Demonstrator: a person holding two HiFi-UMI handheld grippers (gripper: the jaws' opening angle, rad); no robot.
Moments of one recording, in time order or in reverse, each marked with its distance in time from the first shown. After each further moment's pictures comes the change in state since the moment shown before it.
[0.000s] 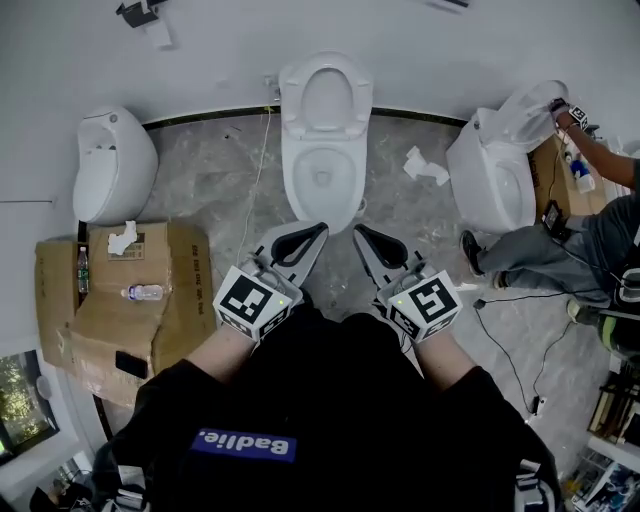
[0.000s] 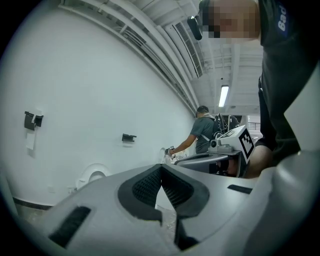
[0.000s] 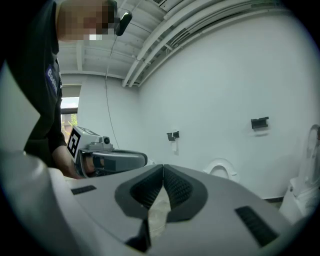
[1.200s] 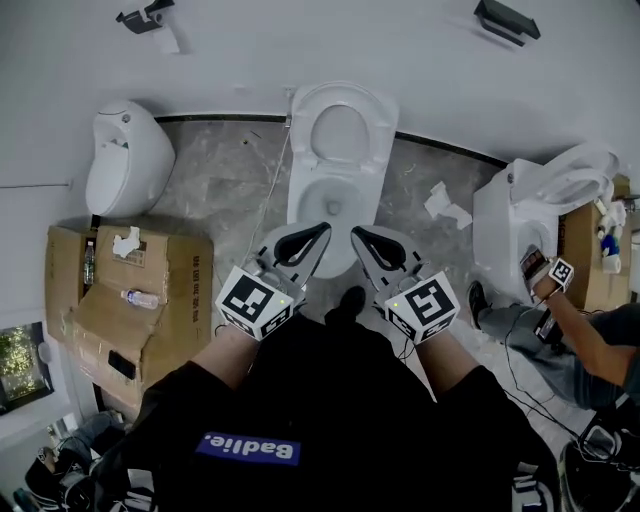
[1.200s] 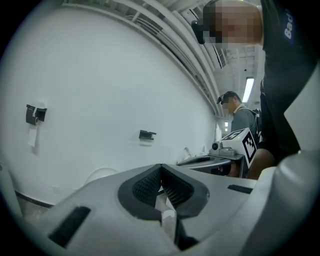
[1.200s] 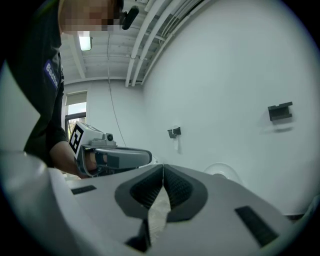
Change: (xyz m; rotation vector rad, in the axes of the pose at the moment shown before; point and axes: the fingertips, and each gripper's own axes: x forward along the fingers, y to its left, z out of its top) left arm 0.171 0.134 0.006 -0.055 0.030 0.181; right arm 0.110 -0.186 0.013 -0.008 0.039 0.208
